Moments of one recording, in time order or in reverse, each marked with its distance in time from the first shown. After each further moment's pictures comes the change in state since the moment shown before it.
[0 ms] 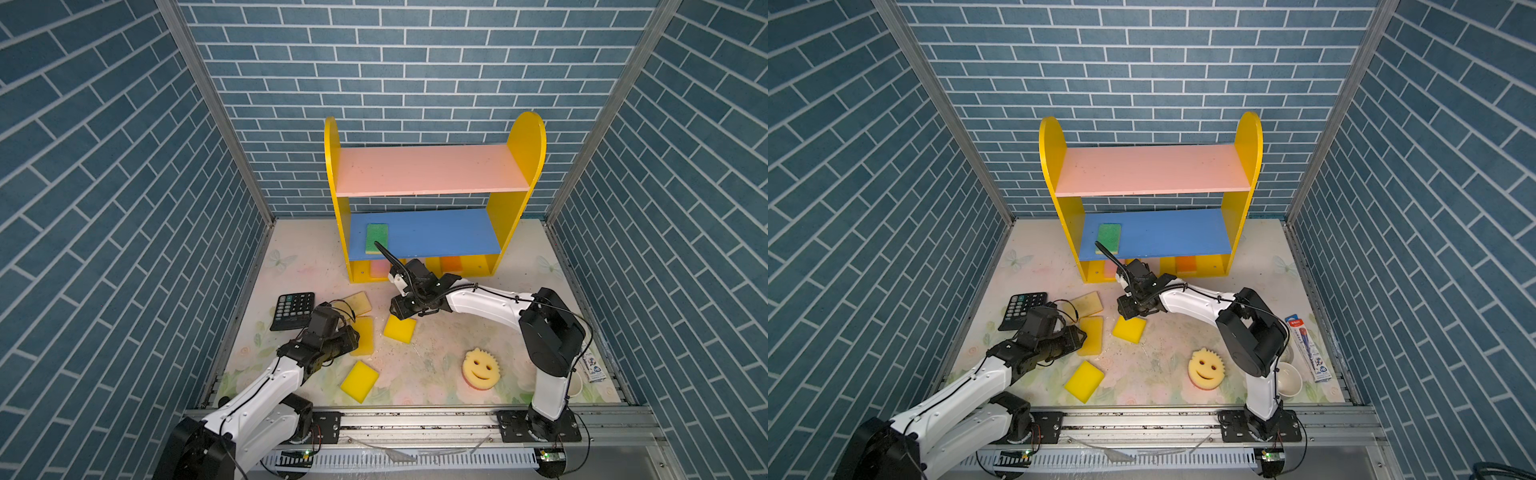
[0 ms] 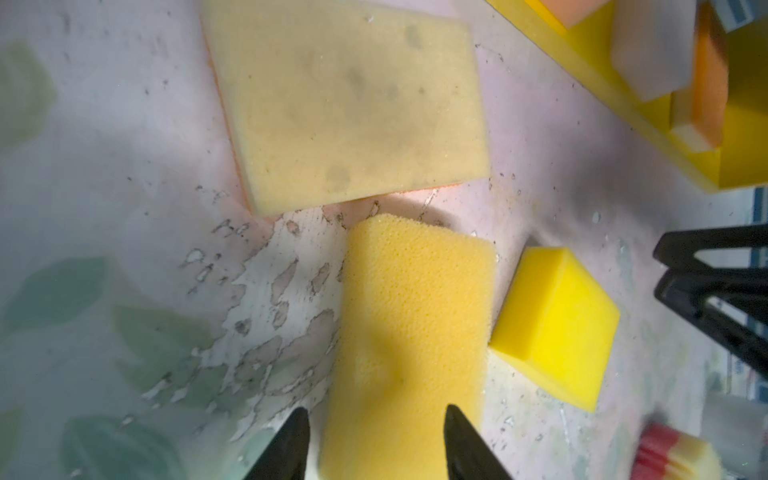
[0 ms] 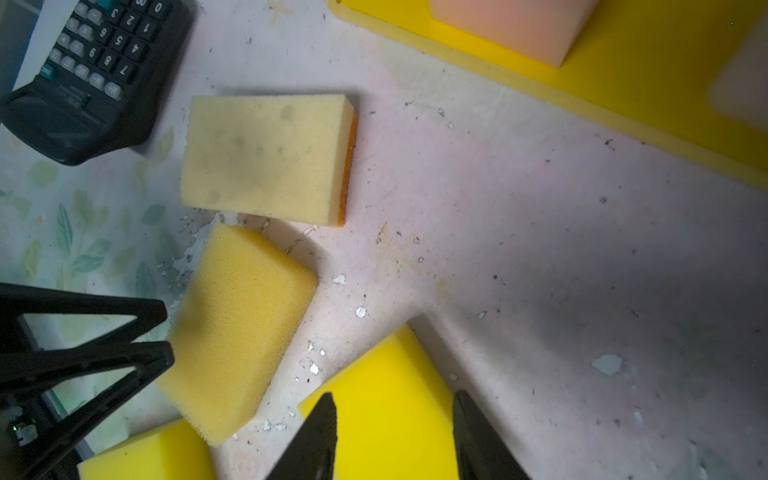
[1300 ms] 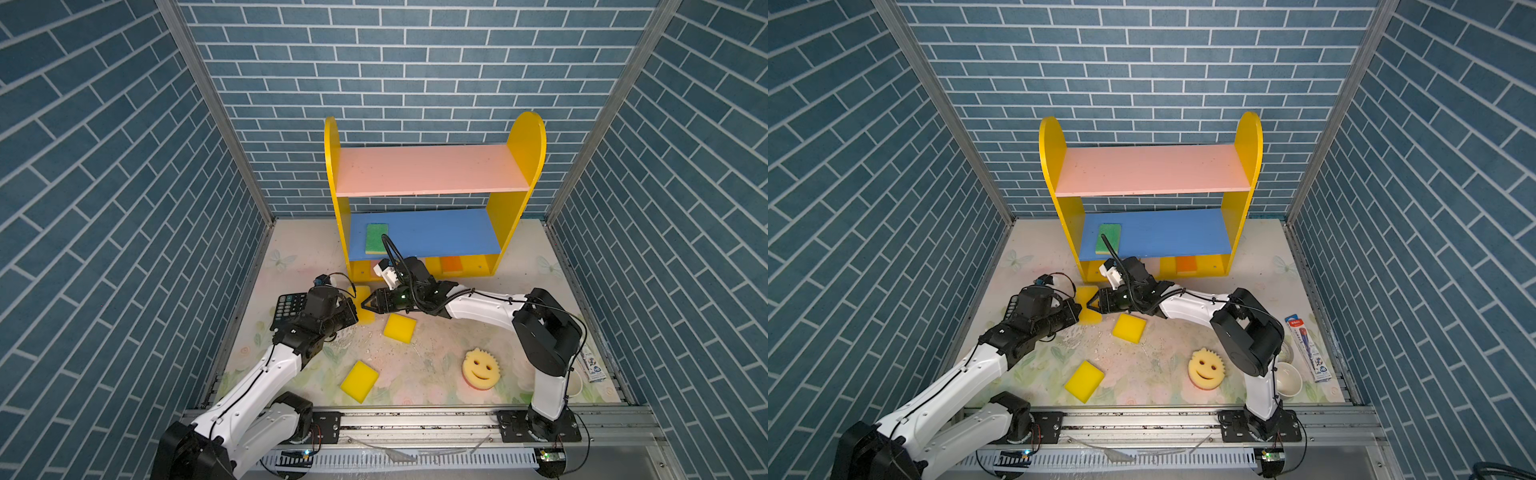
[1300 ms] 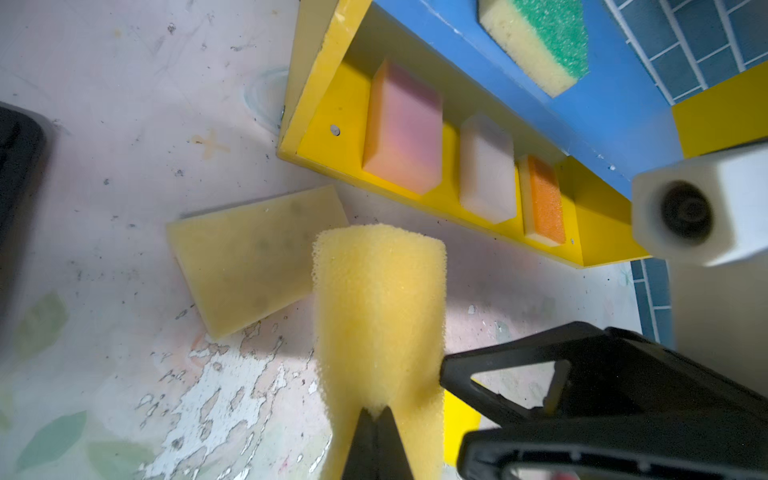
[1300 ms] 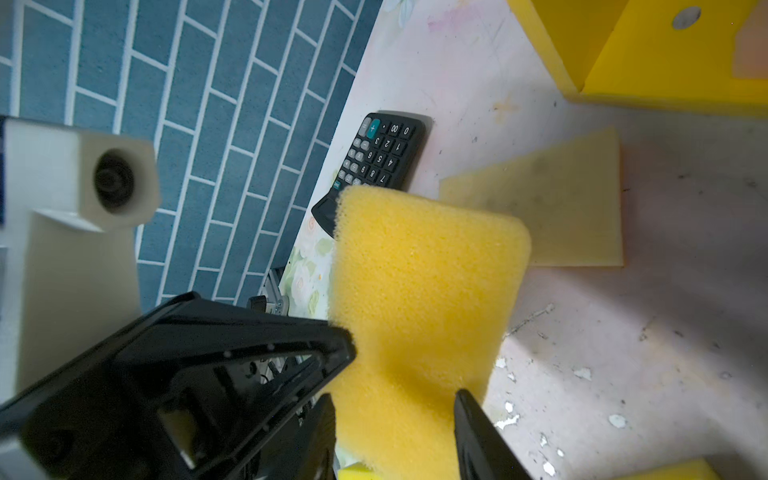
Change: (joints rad) left arm 0.000 -0.011 0.216 -0.004 -0.070 0.008; right arm 0.027 0.021 -0.069 0.483 -0.375 0.386
